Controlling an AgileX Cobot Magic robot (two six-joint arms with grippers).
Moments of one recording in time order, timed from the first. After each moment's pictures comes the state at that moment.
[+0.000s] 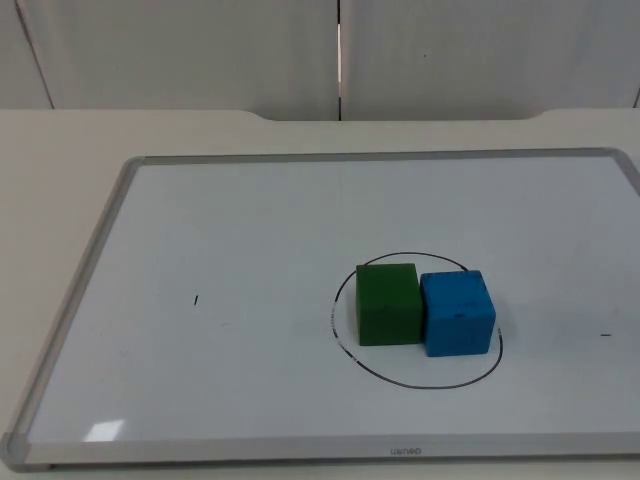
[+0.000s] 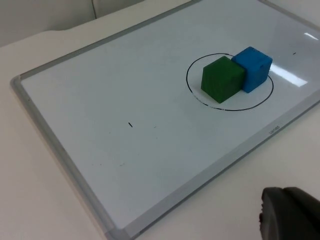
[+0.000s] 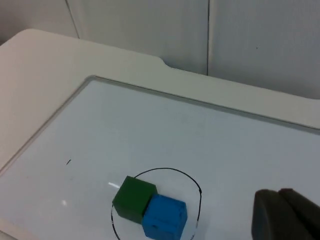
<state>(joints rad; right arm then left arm) 0.48 0.70 -0.74 -0.07 0.56 0.14 -0.60 0.00 -0.50 -0.02 1.08 0.03</state>
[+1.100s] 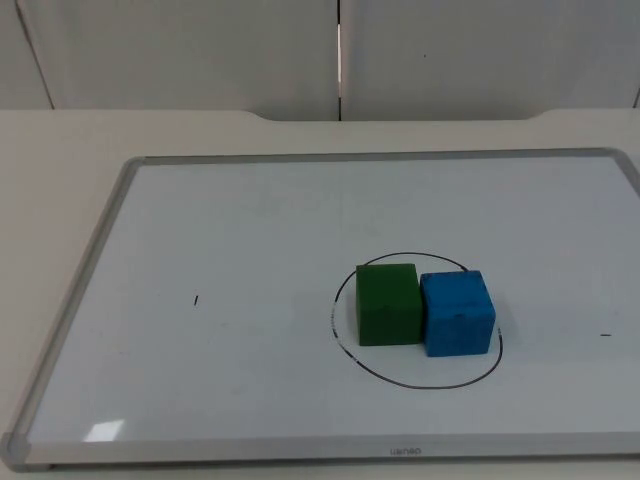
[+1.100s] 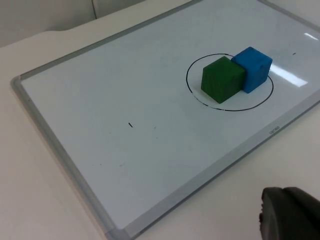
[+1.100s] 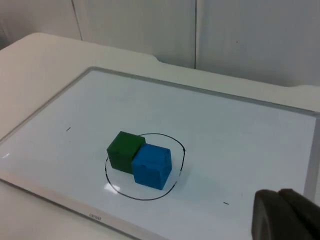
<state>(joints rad) 0.48 0.01 -0.53 -0.07 0.92 0.08 -0.60 0.00 -0.50 -0.02 1.08 0.03</state>
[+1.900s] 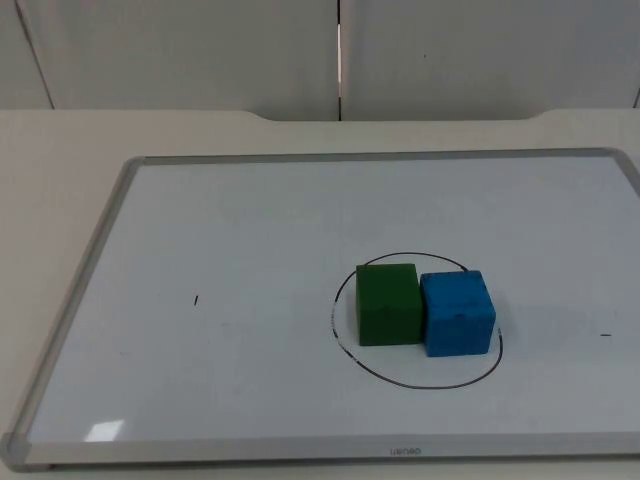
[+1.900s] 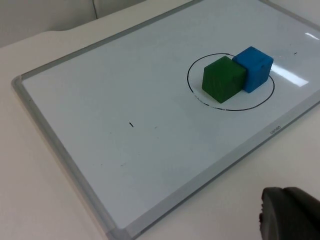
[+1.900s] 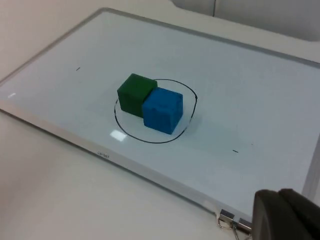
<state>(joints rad) 0.48 0.00 -0.52 -0.01 1.07 -0.01 -0.60 0.00 -0.50 -0.02 1.08 0.03</state>
